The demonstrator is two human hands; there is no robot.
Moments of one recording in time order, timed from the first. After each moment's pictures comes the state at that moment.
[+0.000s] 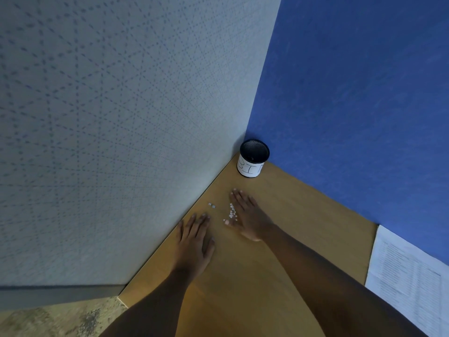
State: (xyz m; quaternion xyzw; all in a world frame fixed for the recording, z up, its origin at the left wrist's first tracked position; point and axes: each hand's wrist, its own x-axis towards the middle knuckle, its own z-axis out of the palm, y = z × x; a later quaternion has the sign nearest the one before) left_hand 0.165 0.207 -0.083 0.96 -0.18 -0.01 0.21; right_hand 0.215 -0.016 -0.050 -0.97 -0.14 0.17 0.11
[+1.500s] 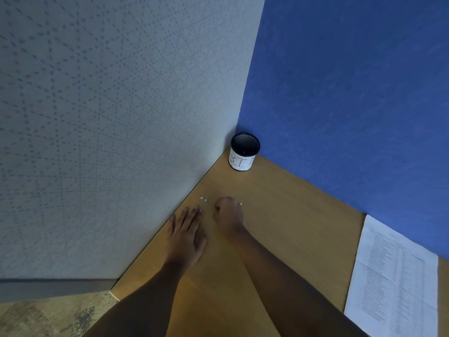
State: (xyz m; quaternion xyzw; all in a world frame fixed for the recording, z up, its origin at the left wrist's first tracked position) left_hand 0.165 0.209 -0.090 0.96 -0.18 -0.01 0.20; right_hand 0.208 0.054 -0.014 -0.97 0.09 0.10 0.21
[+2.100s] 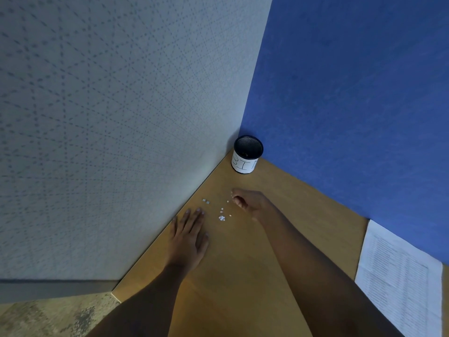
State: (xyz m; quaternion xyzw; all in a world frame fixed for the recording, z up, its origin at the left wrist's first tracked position) left_hand 0.165 0.210 -0.089 0.96 -0.18 -0.01 0.20; right_hand 0.237 -0.009 0.012 -0.60 0.37 0.18 0.69
